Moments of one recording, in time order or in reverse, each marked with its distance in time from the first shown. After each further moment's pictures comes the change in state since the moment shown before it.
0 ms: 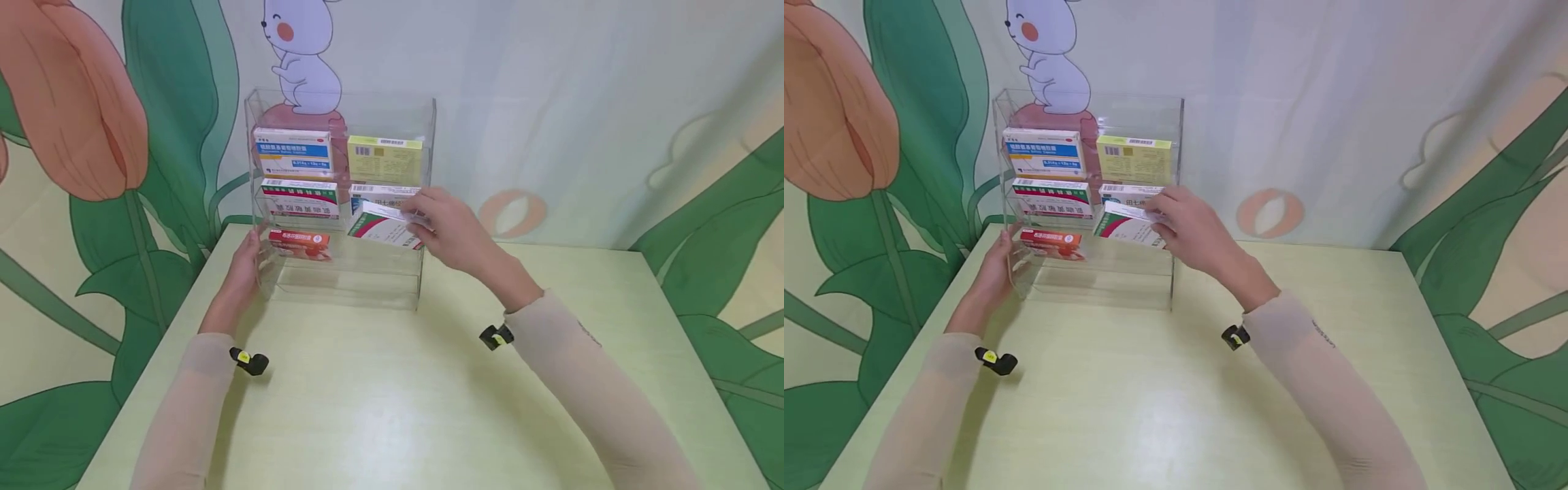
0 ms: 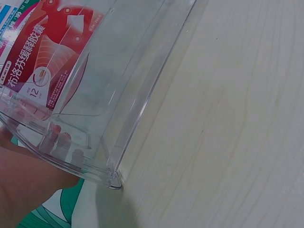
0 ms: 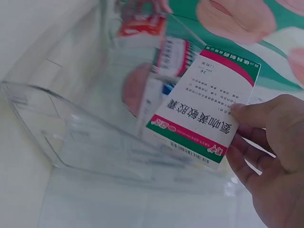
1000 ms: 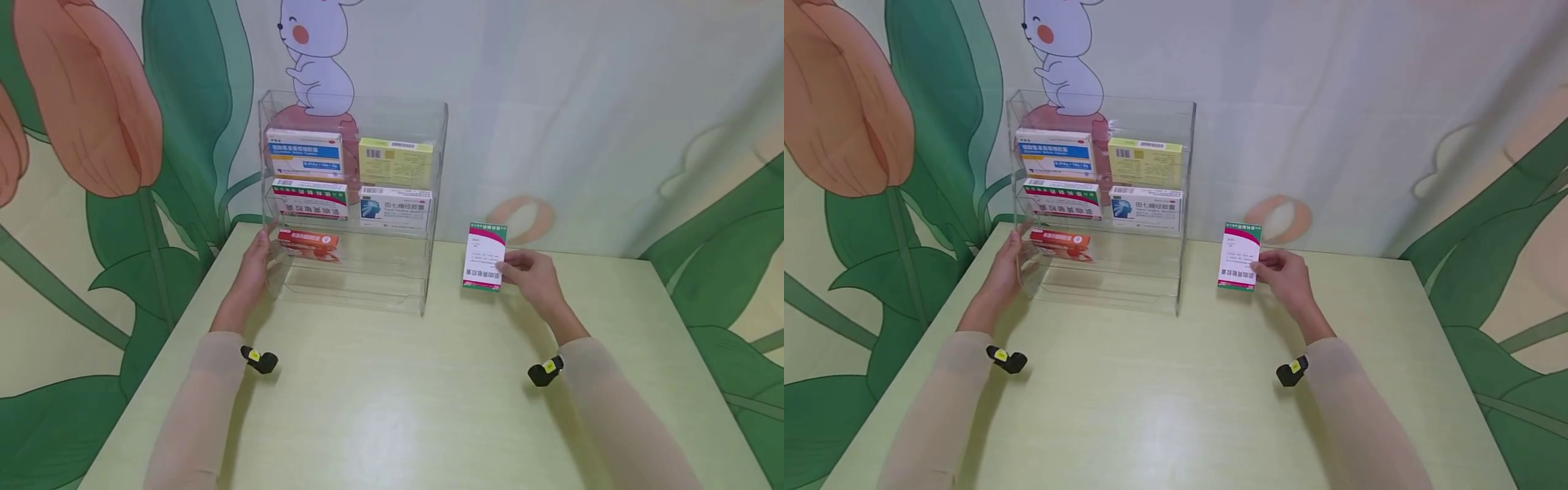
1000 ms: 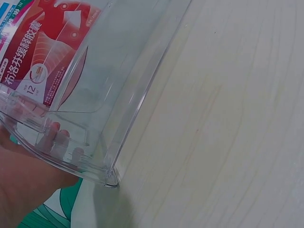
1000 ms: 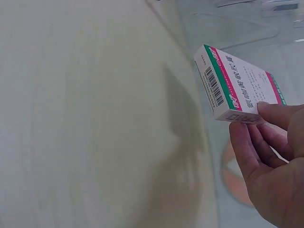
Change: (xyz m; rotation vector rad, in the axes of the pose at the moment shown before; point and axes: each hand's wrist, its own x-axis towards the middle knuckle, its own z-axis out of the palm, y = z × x) left_hand -0.003 -0.004 0.003 0.042 0.027 0.045; right_hand -0.134 0.153 0.047 0.588 0.139 0.848
